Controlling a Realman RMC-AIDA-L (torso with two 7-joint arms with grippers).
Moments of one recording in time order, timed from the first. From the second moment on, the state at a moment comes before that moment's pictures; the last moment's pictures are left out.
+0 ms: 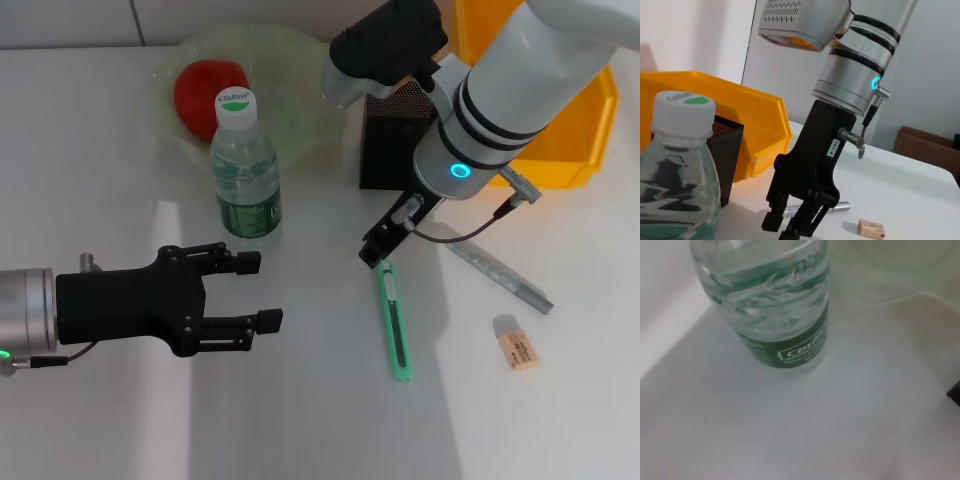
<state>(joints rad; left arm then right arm) -0.38 -2.02 1.08 0.60 1.71 1.57 -1.24 0.98 2.09 -1.70 -0.87 -2.49 -1.27 2.87</state>
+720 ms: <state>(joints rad) -0.40 -2.02 1.07 0.59 1.72 1.55 -1.24 0.96 2.09 -1.72 -0.87 -2.48 -1.25 2.89</state>
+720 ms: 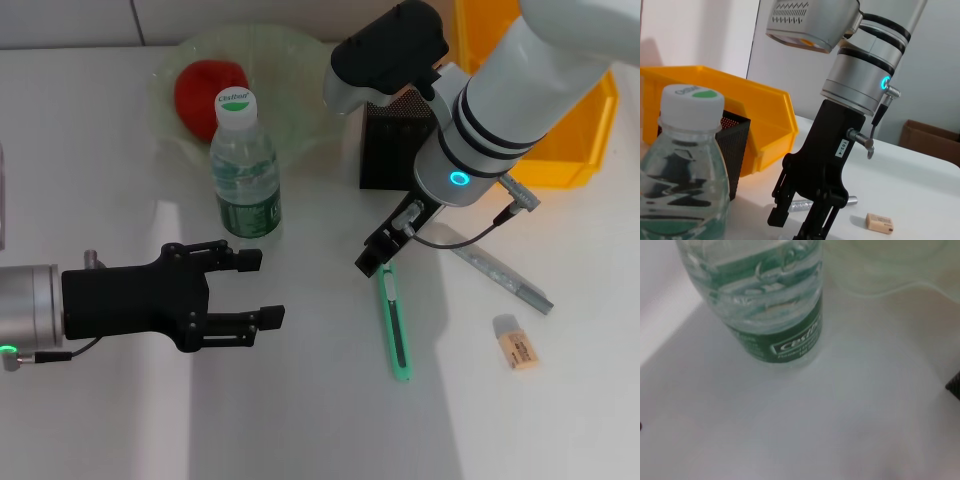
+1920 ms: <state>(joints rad) -0.42 -2.03 1.07 0.58 1.74 1.53 -1.24 0.95 2.09 -1.78 -0.87 -2.47 -1.25 2.92</state>
